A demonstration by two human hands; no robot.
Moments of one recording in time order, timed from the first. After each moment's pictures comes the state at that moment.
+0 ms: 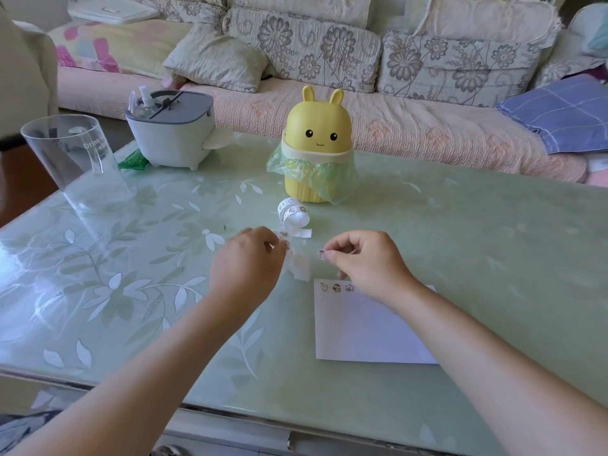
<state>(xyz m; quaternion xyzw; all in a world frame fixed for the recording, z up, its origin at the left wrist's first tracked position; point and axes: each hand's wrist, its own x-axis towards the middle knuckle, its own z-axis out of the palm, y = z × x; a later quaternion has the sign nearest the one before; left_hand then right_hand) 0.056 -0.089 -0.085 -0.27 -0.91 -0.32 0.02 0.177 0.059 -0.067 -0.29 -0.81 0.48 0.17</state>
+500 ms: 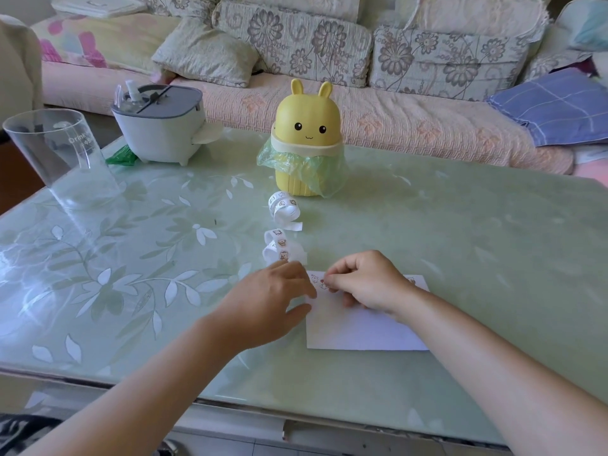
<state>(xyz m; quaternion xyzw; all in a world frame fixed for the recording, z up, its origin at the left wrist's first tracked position) 0.081 -0.104 -0.124 -0.63 -0.74 -0.25 0.01 0.204 0.060 -0.082 -0.36 -0.80 0.49 0.02</state>
